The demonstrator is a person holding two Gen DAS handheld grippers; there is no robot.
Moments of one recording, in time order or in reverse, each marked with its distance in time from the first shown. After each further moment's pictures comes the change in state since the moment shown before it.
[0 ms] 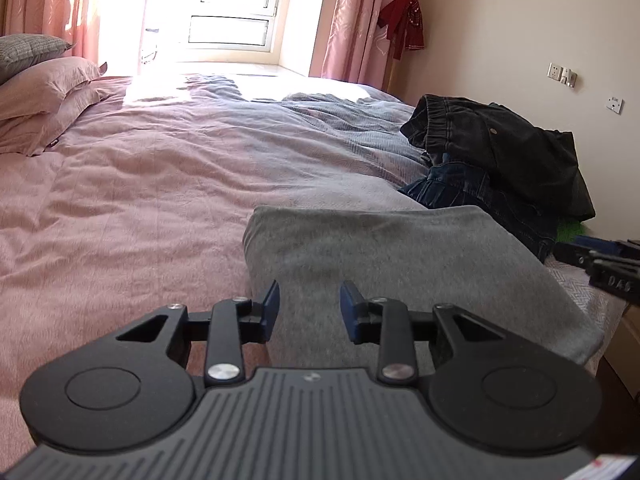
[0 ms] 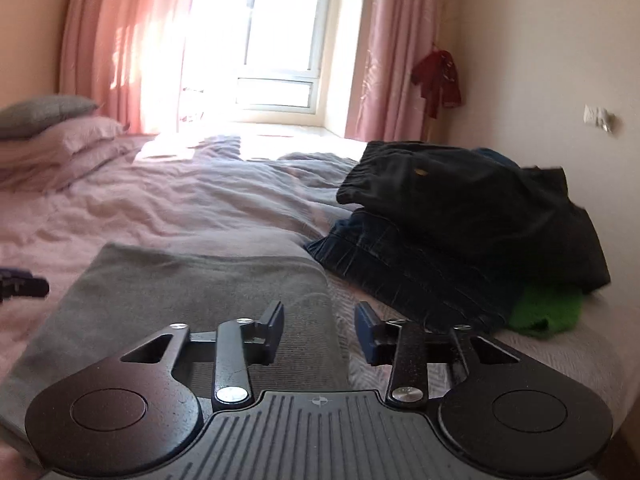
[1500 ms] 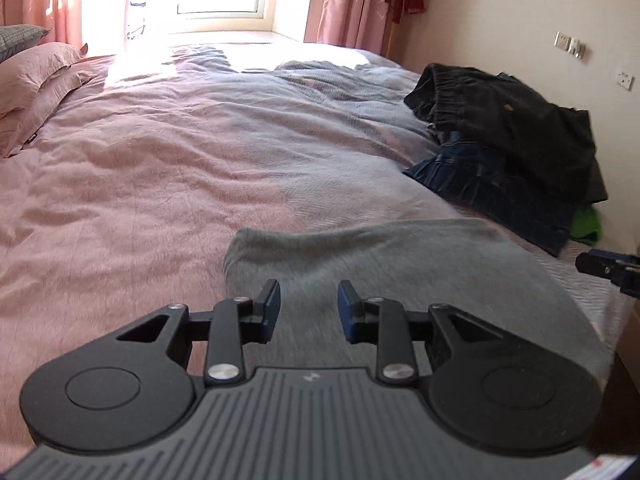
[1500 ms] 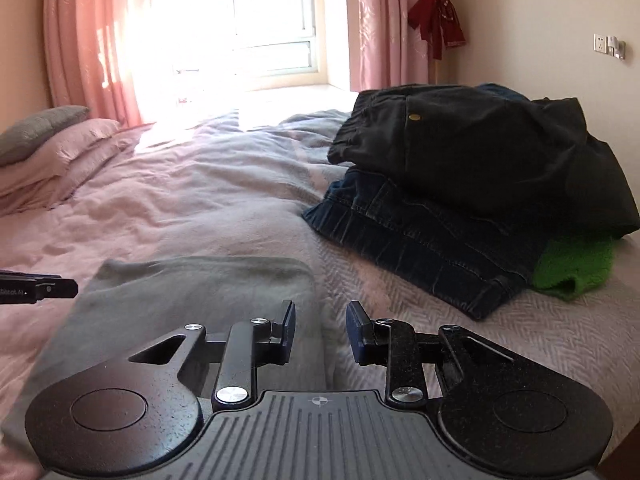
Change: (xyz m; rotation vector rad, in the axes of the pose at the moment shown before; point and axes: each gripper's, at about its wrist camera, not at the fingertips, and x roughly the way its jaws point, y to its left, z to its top) left arm 0.028 -0.005 0.023 0.028 0.106 -0.014; right arm 0.002 -0.064 0.000 0.192 0.129 0.124
